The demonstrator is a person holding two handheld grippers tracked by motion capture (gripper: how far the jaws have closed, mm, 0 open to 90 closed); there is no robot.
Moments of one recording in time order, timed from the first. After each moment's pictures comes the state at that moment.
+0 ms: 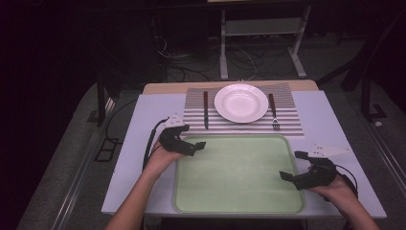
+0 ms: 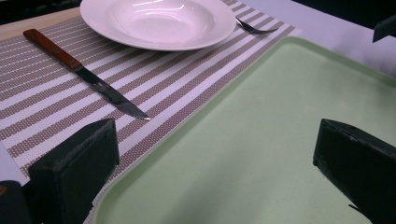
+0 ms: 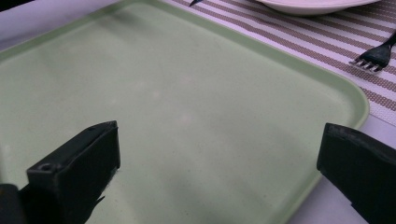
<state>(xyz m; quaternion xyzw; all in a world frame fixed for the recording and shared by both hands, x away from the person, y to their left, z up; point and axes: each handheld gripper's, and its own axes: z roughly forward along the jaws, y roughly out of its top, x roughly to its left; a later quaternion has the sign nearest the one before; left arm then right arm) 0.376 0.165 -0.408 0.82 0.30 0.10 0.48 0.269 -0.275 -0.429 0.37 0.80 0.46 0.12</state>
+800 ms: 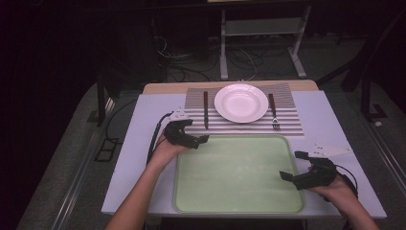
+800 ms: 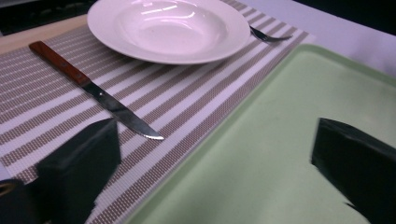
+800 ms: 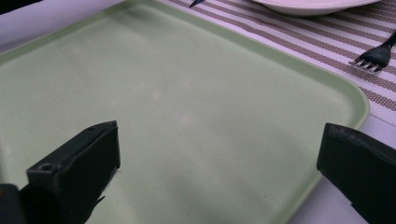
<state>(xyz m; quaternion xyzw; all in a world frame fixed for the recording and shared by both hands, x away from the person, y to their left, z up) 0.399 0.155 -0.409 0.81 0.30 0.11 0.48 0.268 -0.276 -0.429 0.37 0.80 0.46 0.11</state>
